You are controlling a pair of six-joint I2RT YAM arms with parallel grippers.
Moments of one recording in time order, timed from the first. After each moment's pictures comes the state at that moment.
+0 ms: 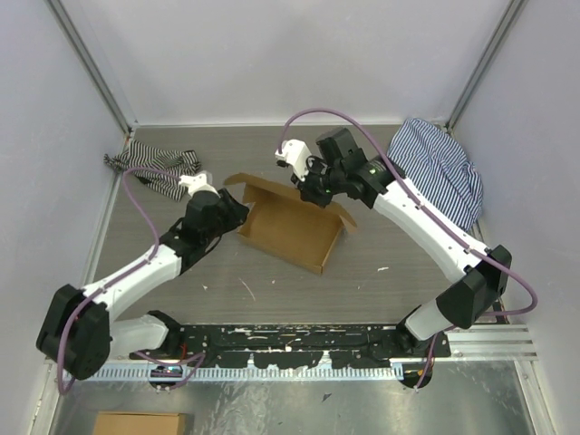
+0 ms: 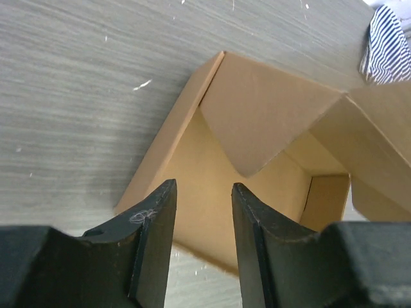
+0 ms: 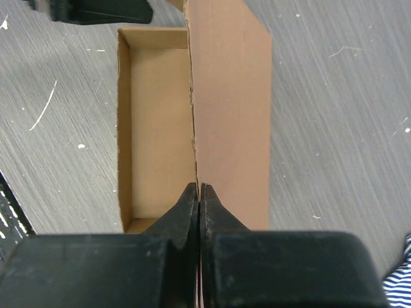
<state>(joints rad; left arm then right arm) -0.54 1.22 0.66 0.08 -0.20 -0.79 0.66 1.51 1.57 -0.82 -0.26 -0.44</state>
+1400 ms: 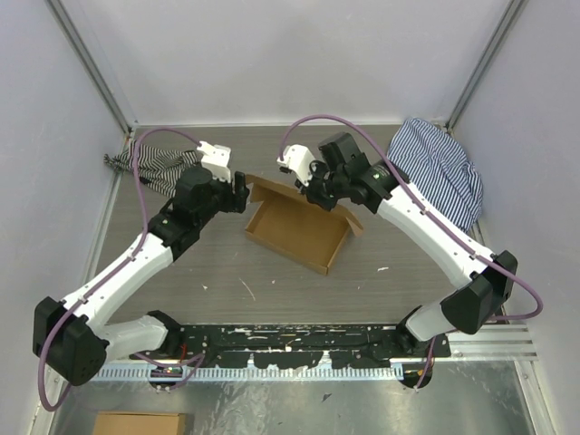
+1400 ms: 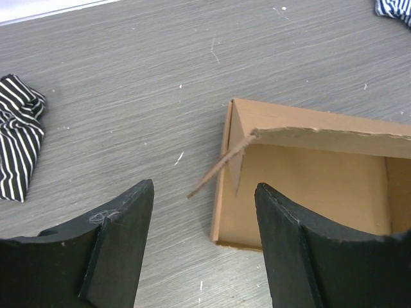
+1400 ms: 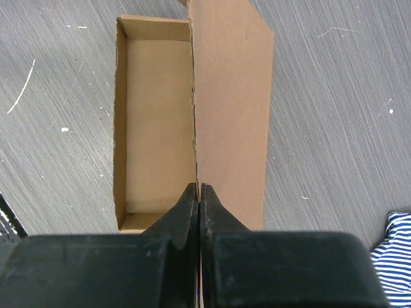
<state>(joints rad) -0.56 1.14 0.91 -0.12 -0.16 -0.15 0.67 1.47 1.52 -0.84 -0.18 -0.46</state>
